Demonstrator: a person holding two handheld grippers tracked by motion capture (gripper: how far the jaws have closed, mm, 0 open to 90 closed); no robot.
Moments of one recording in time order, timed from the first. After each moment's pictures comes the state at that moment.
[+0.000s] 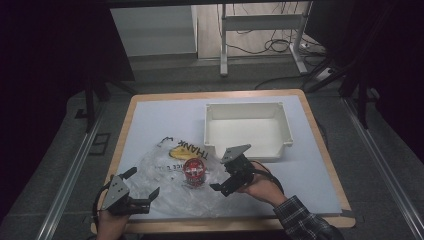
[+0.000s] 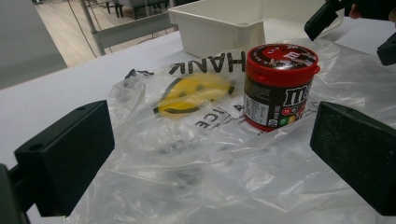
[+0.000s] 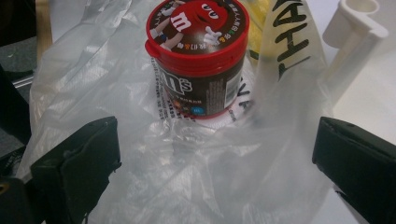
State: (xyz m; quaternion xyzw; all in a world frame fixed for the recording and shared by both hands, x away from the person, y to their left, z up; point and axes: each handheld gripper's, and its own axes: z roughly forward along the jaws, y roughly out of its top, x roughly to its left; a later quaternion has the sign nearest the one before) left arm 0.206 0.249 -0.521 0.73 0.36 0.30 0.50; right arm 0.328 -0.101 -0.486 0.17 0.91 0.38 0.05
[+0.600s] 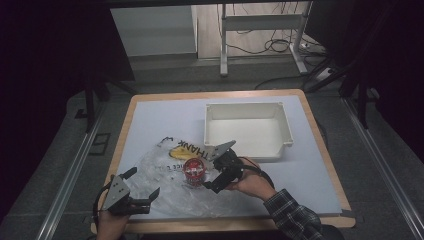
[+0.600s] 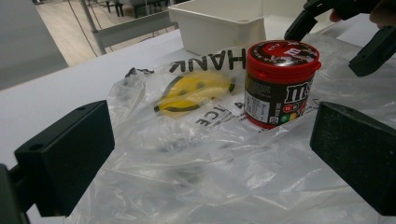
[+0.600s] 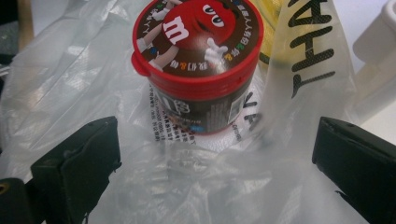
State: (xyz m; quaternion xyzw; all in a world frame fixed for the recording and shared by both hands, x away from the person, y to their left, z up) left arm 0.206 0.248 -0.521 0.73 0.36 0.30 0.50; right arm 0.340 -0.071 -0.491 0.16 0.93 0.34 0.04
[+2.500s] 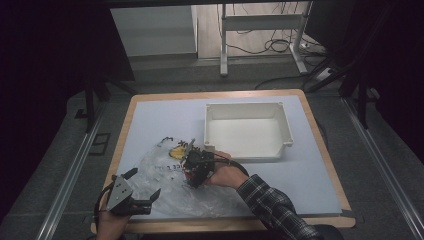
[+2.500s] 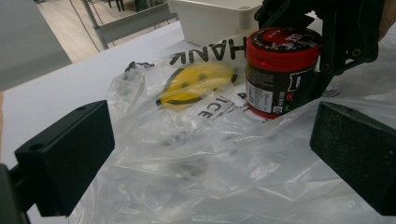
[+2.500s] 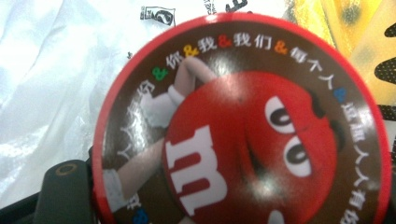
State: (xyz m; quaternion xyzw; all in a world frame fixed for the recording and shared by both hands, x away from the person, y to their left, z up) left arm 0.206 0.245 -0.523 0.74 0.35 0.31 0.47; right arm 0.358 0.012 -0.506 0.09 0.97 0.20 0.04
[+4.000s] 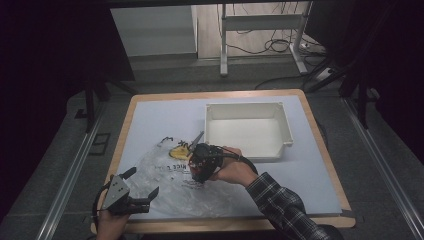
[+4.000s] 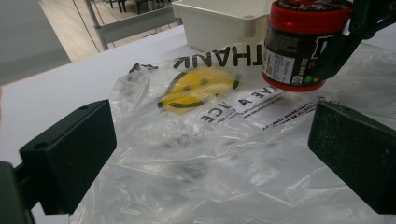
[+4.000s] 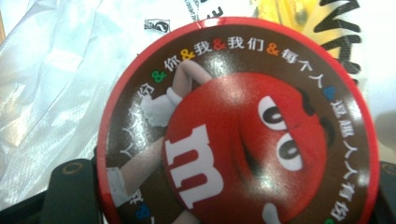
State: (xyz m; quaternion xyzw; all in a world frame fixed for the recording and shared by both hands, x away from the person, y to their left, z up) left arm 0.207 0.250 -0.521 0.73 0.36 0.30 0.49; right arm 0.355 -0.011 -0.469 0.12 0.97 0.21 0.04
